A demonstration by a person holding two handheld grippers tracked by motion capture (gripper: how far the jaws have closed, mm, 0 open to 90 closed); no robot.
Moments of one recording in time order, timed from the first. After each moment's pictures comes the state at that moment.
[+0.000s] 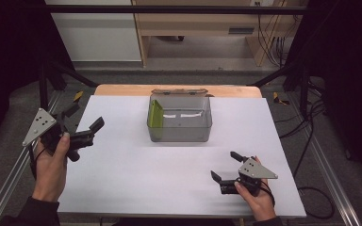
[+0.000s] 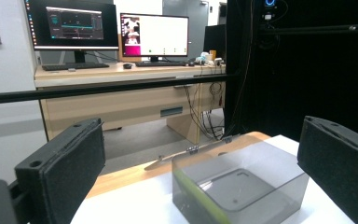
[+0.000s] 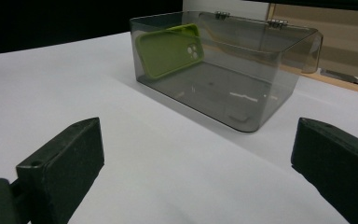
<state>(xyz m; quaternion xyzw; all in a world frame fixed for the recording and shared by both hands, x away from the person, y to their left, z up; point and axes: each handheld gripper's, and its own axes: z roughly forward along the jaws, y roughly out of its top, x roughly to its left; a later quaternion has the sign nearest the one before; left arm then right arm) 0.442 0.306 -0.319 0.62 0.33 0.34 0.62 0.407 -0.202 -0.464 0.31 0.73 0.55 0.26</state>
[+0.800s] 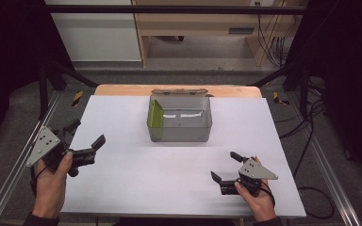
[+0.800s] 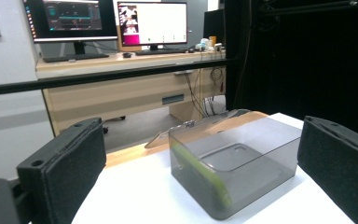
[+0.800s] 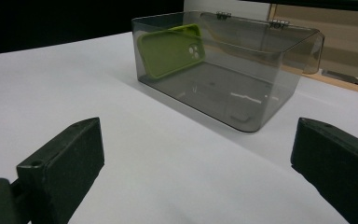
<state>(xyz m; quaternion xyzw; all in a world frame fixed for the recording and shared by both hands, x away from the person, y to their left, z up) 0.416 0.304 -0.348 0.64 0.33 0.34 0.60 0.406 -0.202 -0.464 0.31 0.73 0.55 0.26</state>
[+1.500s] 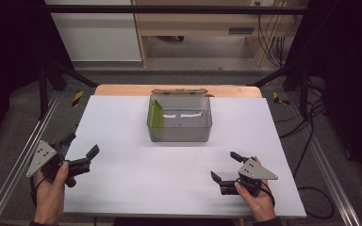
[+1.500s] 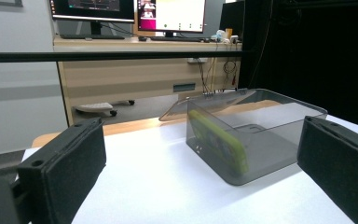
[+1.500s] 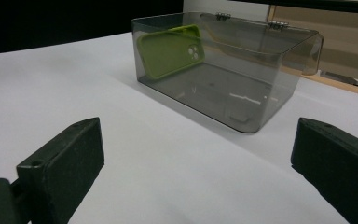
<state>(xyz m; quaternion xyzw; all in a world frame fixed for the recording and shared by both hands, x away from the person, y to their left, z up) 0.411 0.332 -0.398 0.63 0.37 0.34 0.59 0.406 -0.201 -0.464 0.31 0.73 0.55 0.26</state>
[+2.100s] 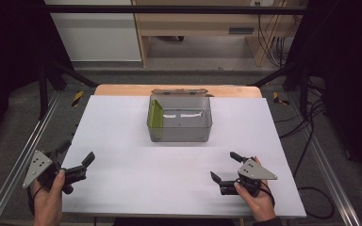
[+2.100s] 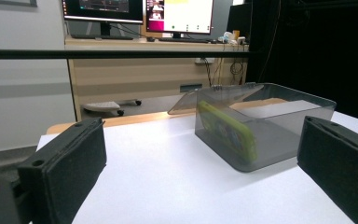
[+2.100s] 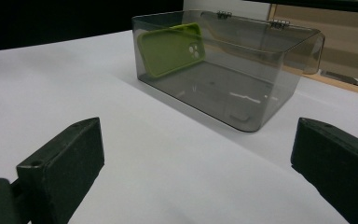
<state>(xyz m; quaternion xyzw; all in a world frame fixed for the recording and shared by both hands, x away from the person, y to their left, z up) 0.398 0.344 -0.419 0.62 0.38 0.35 0.60 0.406 -0.201 -0.465 0.31 0.73 0.55 0.26</state>
